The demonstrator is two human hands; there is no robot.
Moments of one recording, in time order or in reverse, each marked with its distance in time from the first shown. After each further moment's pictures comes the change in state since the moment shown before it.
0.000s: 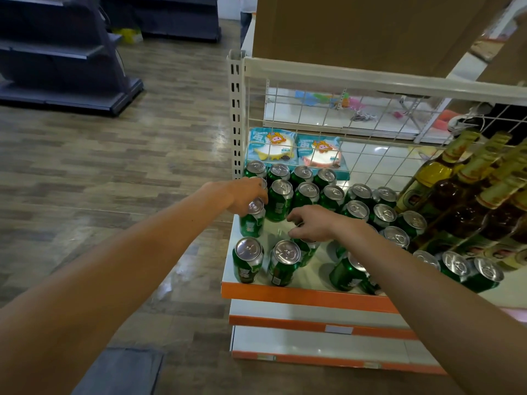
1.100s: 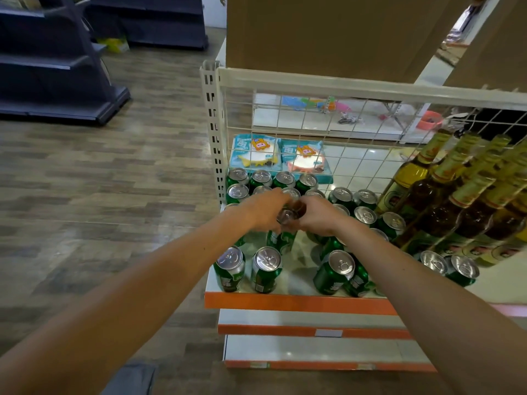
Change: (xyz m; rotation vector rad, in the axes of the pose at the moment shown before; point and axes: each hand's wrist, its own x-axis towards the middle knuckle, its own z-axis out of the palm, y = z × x) left_hand 0.029 0.088 -0.010 -0.271 0.201 0.030; right_hand -0.013 0.039 -0.016 0.323 0.263 0.049
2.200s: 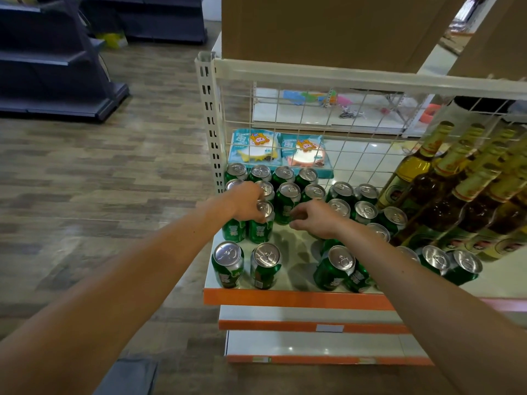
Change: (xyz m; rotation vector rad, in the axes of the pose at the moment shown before) left_hand 0.004 -0.046 0.004 0.053 -0.027 -0.220; right_hand 0.005 0.022 0.013 -0.072 -0.080 -0.014
